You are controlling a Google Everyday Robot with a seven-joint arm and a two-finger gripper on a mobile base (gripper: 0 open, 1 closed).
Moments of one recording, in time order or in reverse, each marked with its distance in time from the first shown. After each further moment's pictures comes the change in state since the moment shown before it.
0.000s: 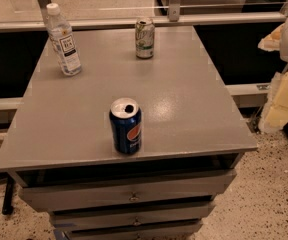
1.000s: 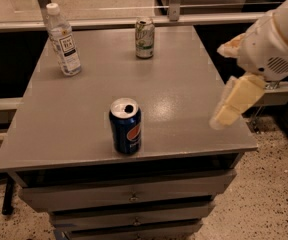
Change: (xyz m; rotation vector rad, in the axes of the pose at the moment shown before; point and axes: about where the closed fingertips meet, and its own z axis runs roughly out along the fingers) arm -0.063 0.001 0.037 -0.035 -0.262 0.003
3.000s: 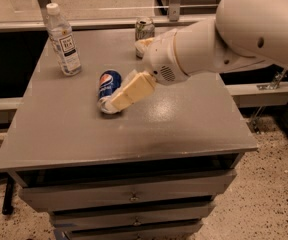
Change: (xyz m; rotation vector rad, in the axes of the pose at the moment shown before) arm -0.175 0.001 0.101 -0.020 -0.533 0.036
